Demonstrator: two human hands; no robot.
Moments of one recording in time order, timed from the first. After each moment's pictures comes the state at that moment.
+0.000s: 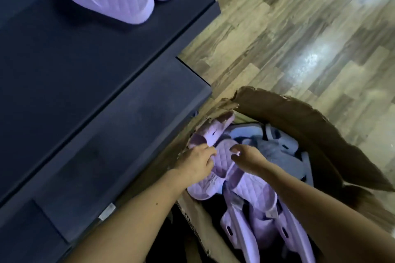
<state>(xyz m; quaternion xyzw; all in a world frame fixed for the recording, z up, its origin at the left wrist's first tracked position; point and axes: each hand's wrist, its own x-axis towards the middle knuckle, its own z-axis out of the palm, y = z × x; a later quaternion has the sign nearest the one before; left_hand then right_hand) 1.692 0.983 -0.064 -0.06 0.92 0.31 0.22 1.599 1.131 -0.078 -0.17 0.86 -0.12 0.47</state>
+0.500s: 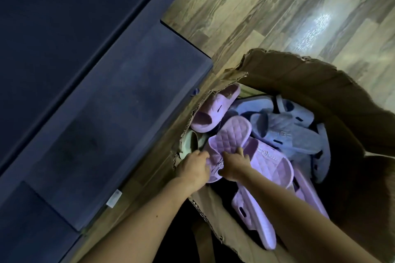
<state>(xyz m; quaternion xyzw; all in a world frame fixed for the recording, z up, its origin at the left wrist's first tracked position) 1.743 0.999 -0.117 -0.19 0.87 0.28 0.36 1.684 1.116 -0.152 -0.17 0.84 0.00 0.52</state>
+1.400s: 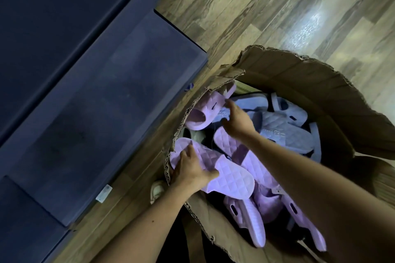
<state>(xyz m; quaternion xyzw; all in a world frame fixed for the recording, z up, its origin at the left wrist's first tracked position) 1.747 1.016 -0.124 -0.33 0.80 0.34 0.35 1.599 1.096 -0.145 -0.11 0.90 -0.22 0.36</state>
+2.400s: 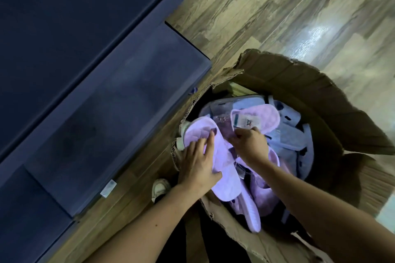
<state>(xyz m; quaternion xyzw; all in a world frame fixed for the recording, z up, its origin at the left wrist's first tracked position) 1.769 1.034 -0.073 -0.13 0.95 0.26 0.10 1.661 1.144 -0.089 -0.09 0.95 -0.19 0.25</state>
